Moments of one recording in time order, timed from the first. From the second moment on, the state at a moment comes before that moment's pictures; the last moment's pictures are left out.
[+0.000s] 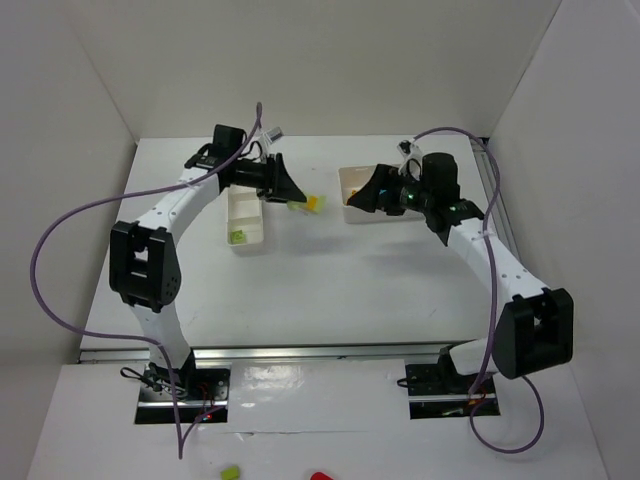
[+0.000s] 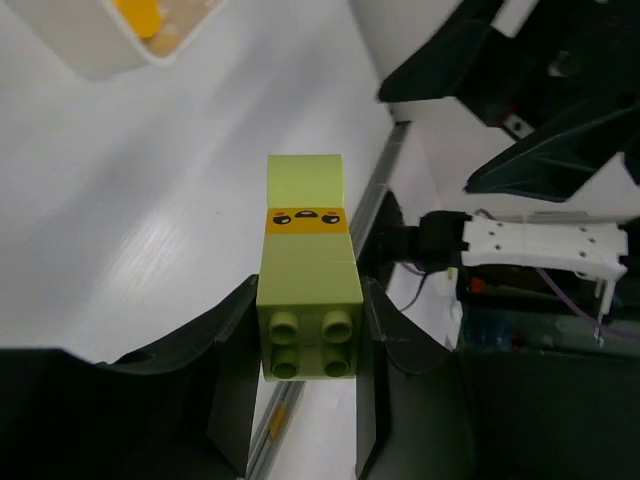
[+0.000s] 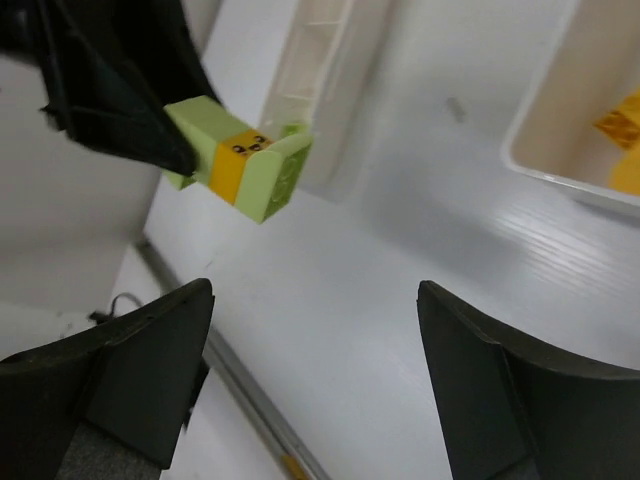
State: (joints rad) left arm -0.24 1.86 1.60 -0.55 0.99 -0.33; right arm 0.23 1.34 1.06 -0.17 -0.55 0.49
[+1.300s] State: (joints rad) left arm -0.20 1.80 1.50 -0.21 1.26 -0.60; right arm 0.30 1.54 1.10 0.12 -0.85 0.71
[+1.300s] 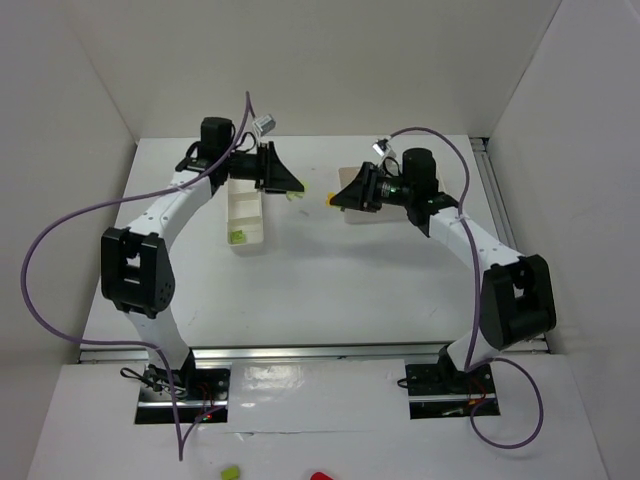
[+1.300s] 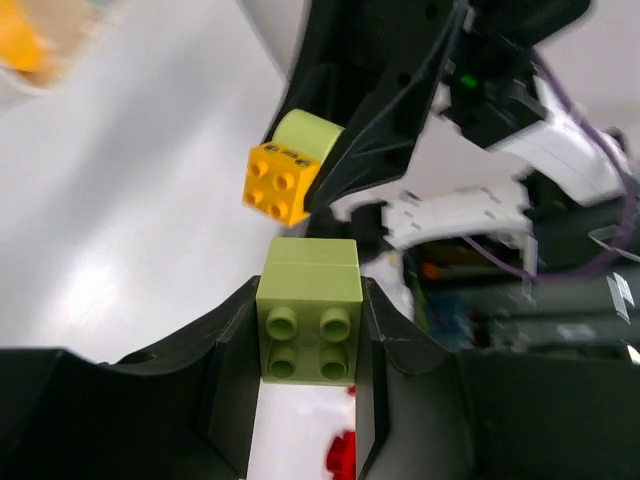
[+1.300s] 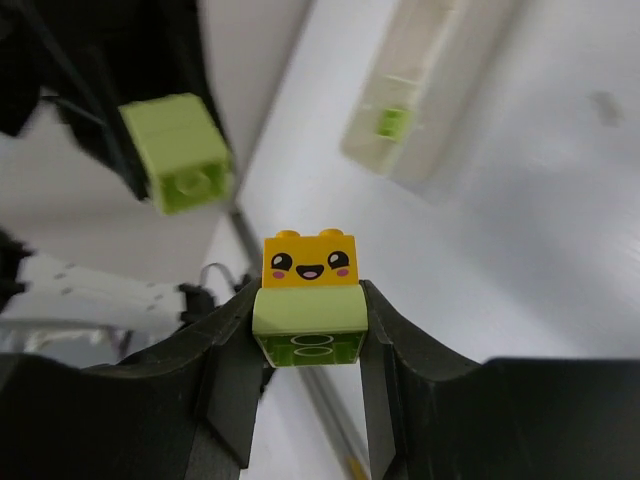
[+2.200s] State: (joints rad) left arm -0.50 2.16 1.74 -0.89 0.04 -0.31; right arm 0.30 1.50 1.17 -0.40 -0.26 0.50
